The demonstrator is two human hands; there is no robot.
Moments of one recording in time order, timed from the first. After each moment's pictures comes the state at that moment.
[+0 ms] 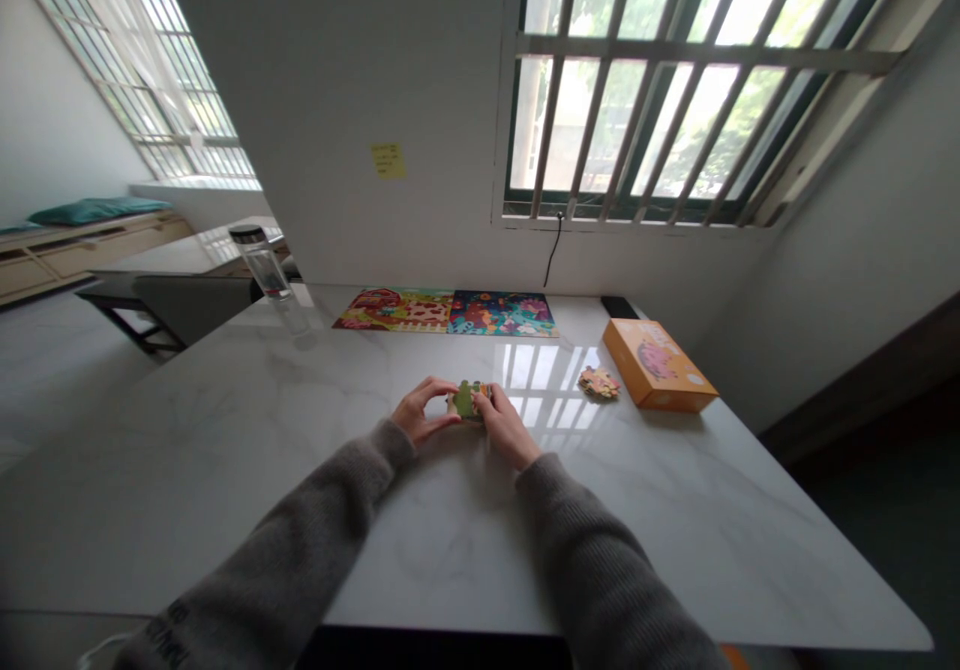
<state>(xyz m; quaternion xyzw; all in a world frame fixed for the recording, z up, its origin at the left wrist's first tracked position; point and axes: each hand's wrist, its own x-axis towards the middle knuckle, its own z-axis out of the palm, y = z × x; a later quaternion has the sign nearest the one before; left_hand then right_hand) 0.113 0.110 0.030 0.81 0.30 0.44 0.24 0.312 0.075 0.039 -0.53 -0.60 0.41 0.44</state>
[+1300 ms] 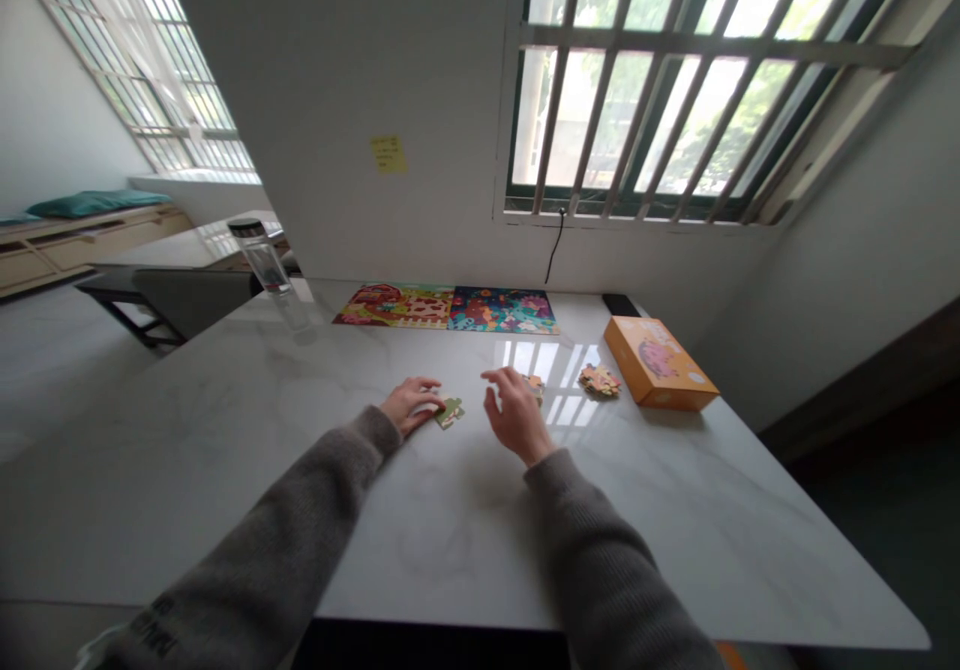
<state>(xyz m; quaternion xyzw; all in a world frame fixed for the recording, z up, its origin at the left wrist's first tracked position) 0.074 0.141 0.000 0.88 0.40 0.21 0.13 0.335 0.070 0.053 -0.48 -0.77 0.05 0.42</state>
